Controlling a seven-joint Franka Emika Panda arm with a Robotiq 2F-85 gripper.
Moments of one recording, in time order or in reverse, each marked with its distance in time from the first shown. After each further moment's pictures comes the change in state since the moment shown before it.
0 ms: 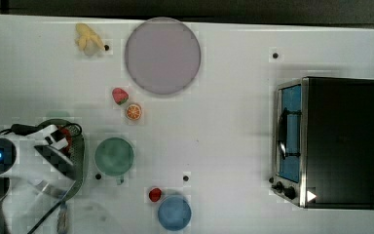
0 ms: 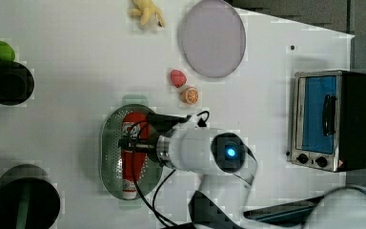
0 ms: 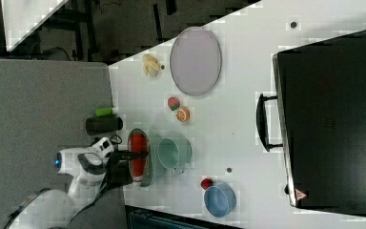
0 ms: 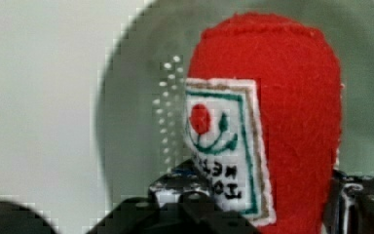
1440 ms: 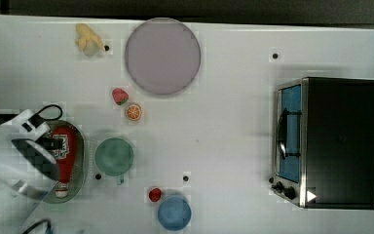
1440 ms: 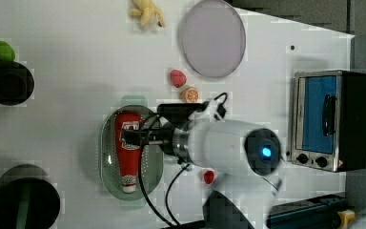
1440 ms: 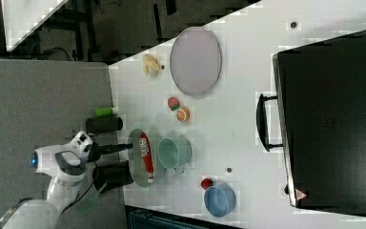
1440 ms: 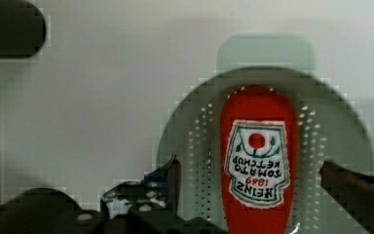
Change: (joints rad) arm -0.009 -0.090 0.015 0.078 0.065 -0.083 -0.213
